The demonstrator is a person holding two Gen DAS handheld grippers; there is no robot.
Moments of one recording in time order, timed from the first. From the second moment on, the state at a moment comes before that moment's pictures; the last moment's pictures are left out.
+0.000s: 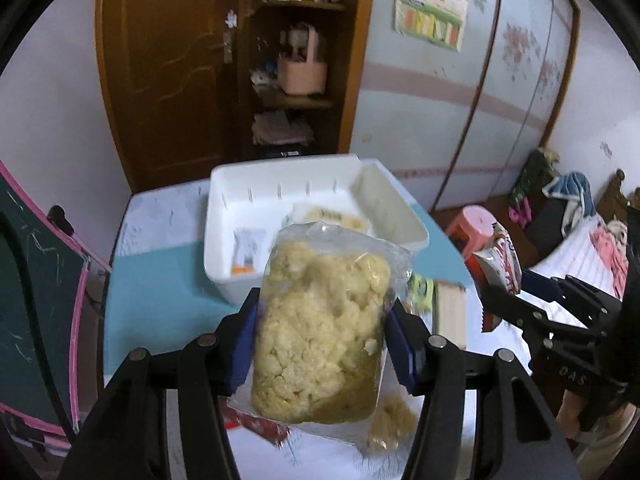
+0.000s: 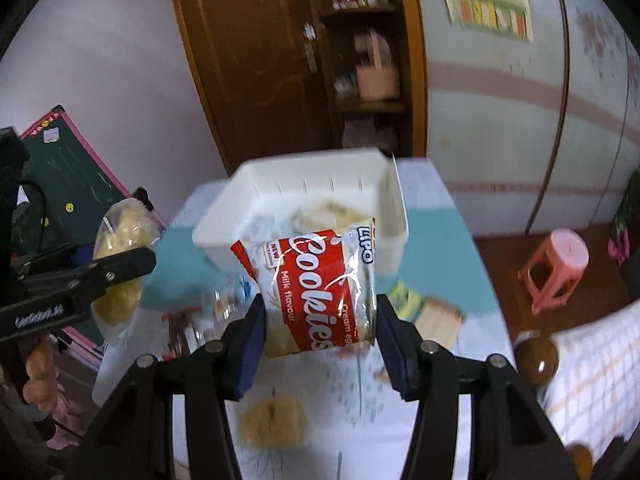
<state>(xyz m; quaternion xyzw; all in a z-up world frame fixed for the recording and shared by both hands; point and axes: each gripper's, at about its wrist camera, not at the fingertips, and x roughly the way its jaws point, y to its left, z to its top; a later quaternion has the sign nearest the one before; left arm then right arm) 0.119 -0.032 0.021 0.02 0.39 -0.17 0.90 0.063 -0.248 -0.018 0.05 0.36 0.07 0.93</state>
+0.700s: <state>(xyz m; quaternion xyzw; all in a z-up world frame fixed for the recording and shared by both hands) 0.269 -0.039 0.014 0.04 0.41 -0.08 0.91 0.216 -0.237 0.022 0.08 0.38 0.09 0.92</state>
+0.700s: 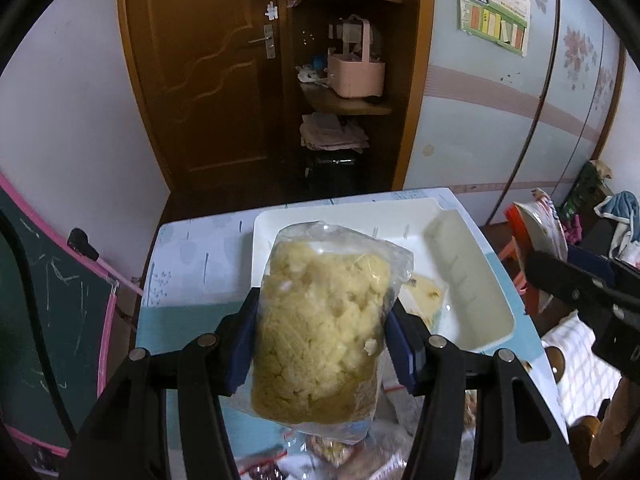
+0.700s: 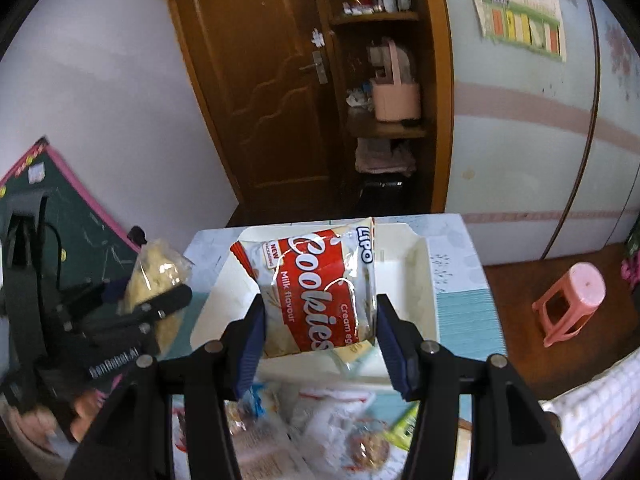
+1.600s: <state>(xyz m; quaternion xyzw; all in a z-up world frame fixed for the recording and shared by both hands) 0.373 -0.058 -0.047 0.05 0.46 -0.06 0.89 0.324 -0.233 -0.025 0.10 0.43 0.04 0.89</state>
